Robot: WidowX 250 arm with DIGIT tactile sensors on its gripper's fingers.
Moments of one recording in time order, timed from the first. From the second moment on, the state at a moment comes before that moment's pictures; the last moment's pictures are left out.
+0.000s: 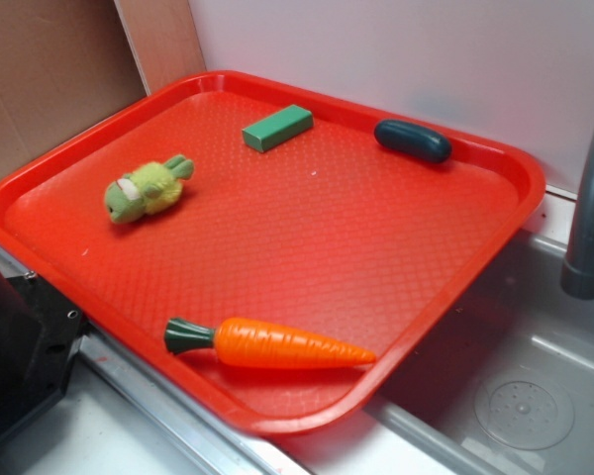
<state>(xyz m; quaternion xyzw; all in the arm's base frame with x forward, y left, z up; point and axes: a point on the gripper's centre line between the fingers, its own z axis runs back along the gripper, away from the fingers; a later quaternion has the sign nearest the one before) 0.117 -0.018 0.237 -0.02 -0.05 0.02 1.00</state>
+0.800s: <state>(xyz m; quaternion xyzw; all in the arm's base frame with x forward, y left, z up) 0.141 -0.033 0.211 -0.04 -0.07 -0.13 0.99</state>
